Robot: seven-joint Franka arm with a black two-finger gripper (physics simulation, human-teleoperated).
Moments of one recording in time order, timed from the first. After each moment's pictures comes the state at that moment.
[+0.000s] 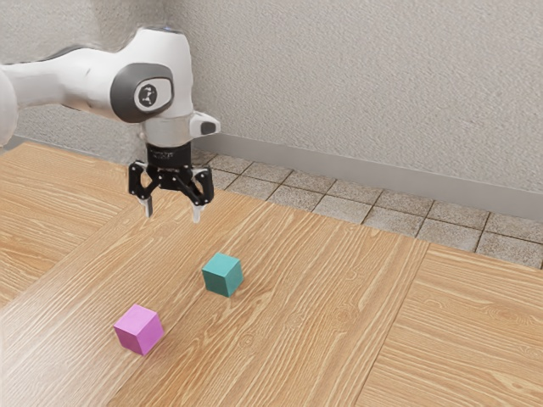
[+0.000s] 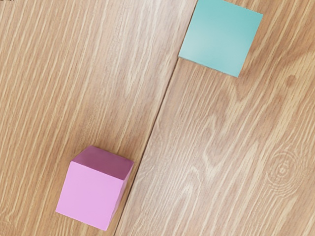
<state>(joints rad) -0.08 0.05 0.01 -1.82 0.03 1.66 -0.42</state>
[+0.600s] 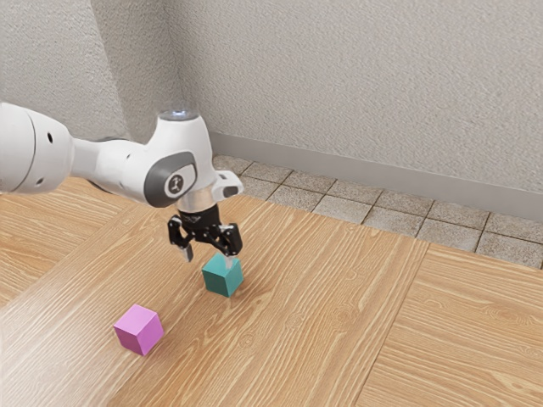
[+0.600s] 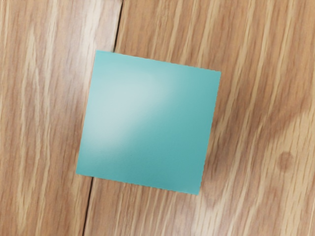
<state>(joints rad) -0.08 0.21 0.01 -2.04 -0.01 2.21 -0.24</state>
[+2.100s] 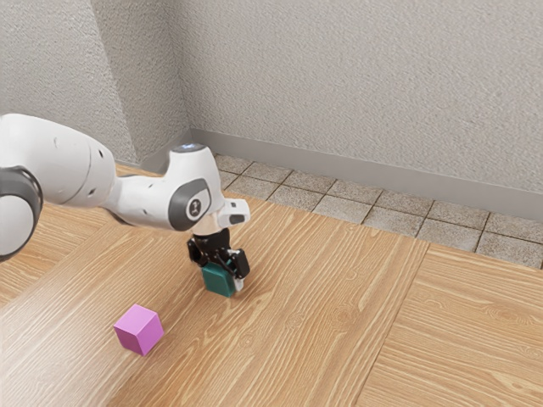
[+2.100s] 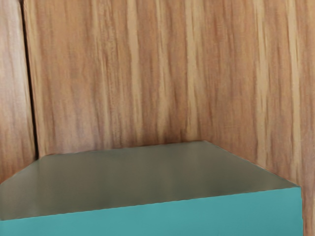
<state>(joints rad) -0.05 0.45 0.01 -1.94 -0.15 2.32 0.15</state>
